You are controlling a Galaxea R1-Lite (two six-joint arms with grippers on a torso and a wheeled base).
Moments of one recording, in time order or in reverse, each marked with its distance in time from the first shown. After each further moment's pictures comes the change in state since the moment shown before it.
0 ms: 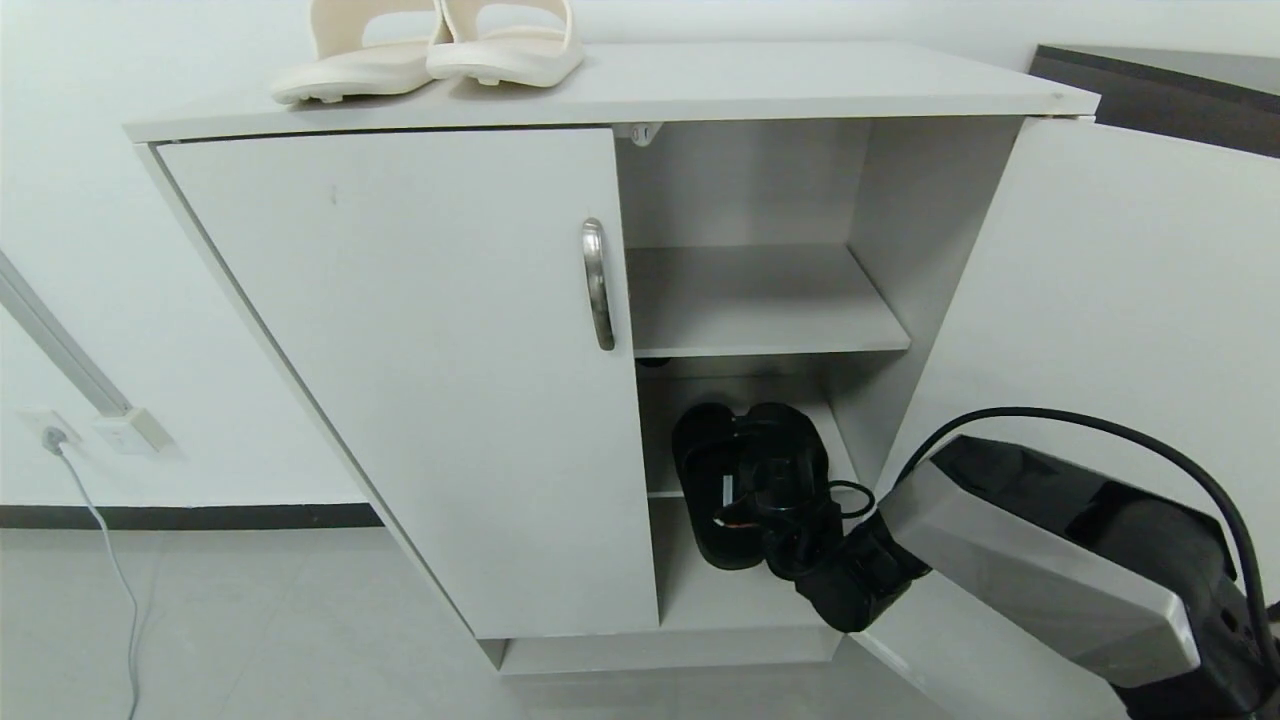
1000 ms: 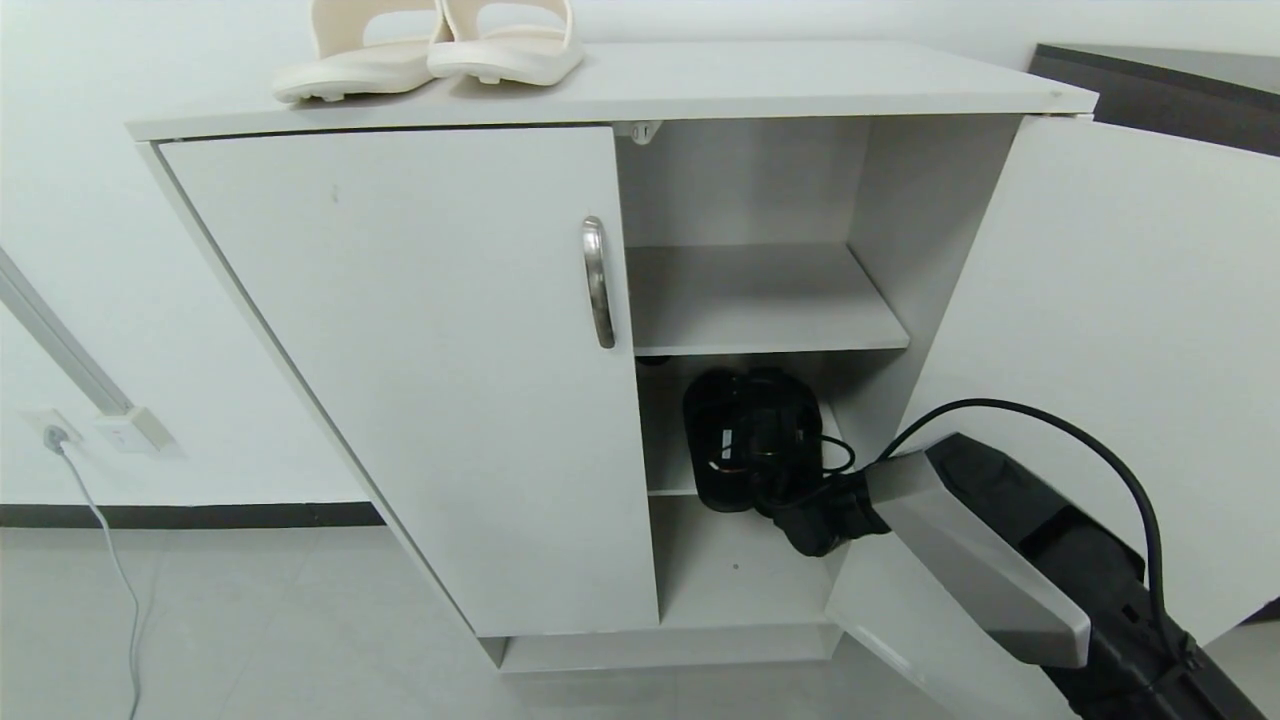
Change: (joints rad) left arm 0.000 0.000 0.000 -0.001 0.003 -0.006; right arm -0.080 0.186 -0.502 0.279 -0.006 -0.001
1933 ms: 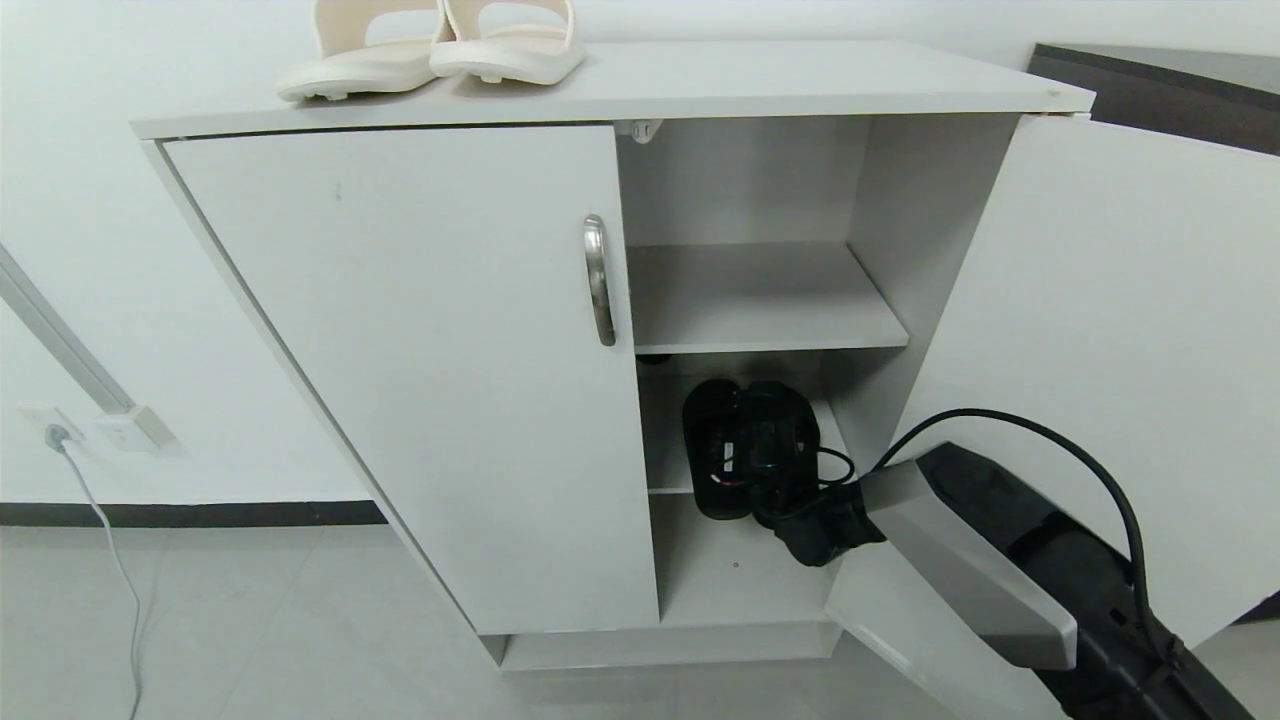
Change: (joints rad) left arm 0.000 0.000 0.000 -0.001 0.023 -0.002; right arm -0.001 0.023 0.023 -0.005 -0.002 0.005
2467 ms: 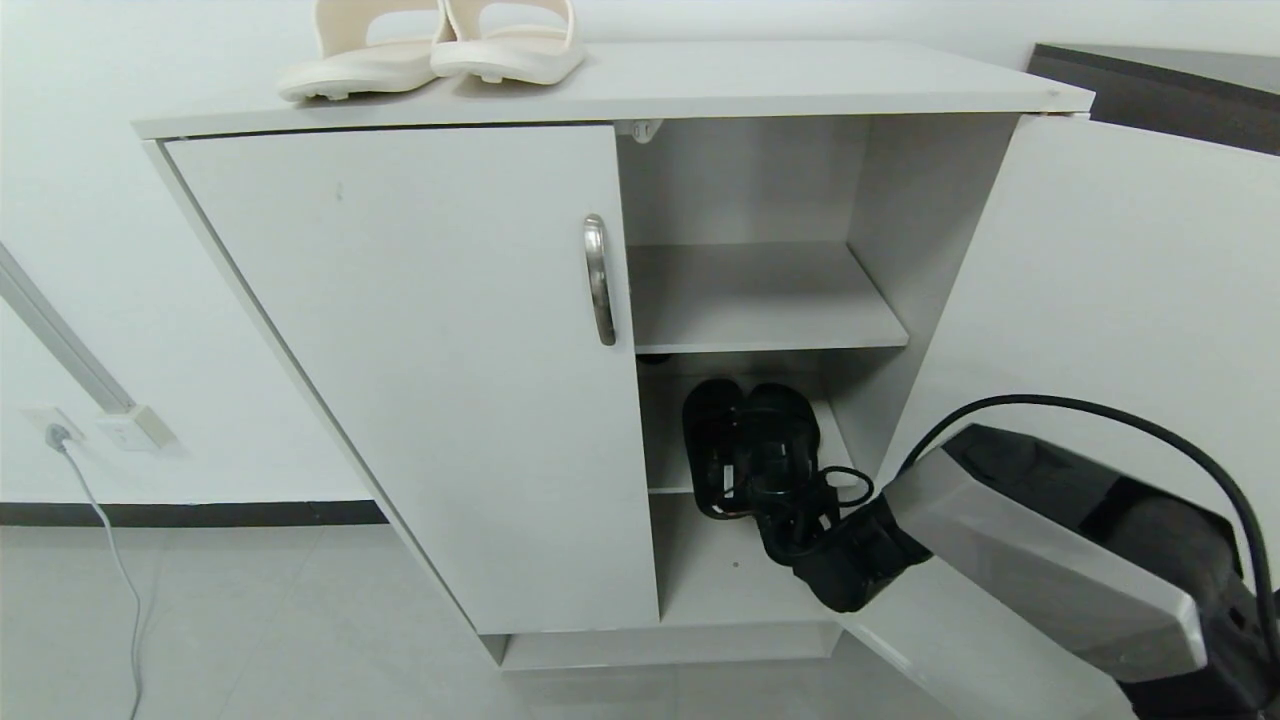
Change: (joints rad) left arm 0.000 0.000 0.000 0.000 -0.001 0.000; right arm 0.083 -0.236 0.458 -0.185 -0.011 -0.001
